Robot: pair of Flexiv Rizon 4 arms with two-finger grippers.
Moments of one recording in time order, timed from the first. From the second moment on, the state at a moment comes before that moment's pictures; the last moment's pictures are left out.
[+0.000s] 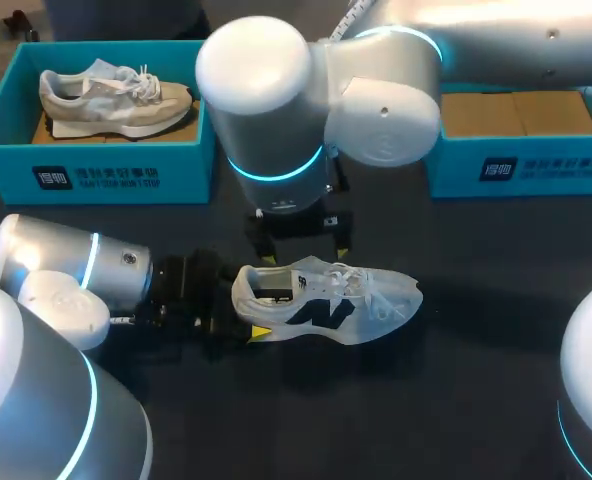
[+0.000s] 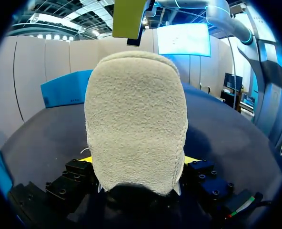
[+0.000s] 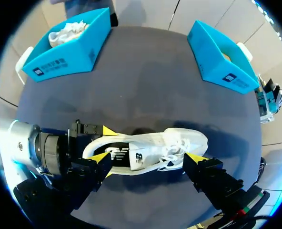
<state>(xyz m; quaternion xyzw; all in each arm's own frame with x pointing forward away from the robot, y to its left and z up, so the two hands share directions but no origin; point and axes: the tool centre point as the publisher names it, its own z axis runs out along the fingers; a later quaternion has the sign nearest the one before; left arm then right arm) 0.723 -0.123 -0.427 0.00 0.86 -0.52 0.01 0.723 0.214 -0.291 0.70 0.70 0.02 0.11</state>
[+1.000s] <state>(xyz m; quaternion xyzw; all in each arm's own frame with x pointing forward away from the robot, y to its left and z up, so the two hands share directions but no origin) 0.723 -0.123 -0.427 0.00 0.86 -0.52 0.01 0.713 0.220 -0.349 0.68 0.72 -0.05 0.14</state>
